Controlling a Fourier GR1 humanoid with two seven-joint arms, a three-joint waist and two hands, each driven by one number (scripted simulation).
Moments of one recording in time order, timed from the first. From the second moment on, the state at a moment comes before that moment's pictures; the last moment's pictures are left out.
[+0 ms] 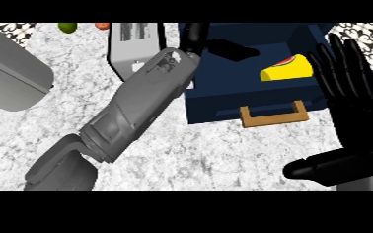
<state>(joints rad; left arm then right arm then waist) -1.31 0.00 -0.57 -0.42 0.66 0.46 -0.38 -0.18 -0.10 -0.09 -1.98 -0.25 0.21 0.12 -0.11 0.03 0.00</state>
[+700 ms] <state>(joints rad) -1.24 0.04 -0.45 -0.58 0.78 0.40 -0.45 -0.10 -0.17 -0.12 -2.08 -0.33 0.29 0.18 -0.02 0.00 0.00</state>
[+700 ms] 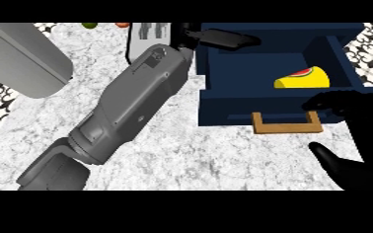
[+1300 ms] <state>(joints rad) -0.92 0.25 -0.41 -0.98 0.80 0.41 -0.36 -0.03 -0.27 -0.07 -2.08 -0.11 0.39 0.13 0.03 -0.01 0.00</state>
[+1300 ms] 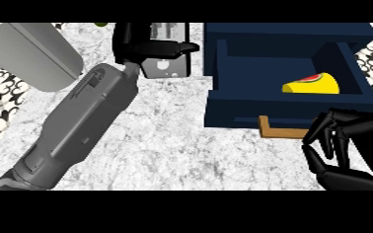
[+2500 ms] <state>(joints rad) -0.23 0.56 -0.23 -1.49 0.84 0.16 -0.35 -0.19 -0.30 0.21 -1.56 0.66 0.19 -0.18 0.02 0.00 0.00</state>
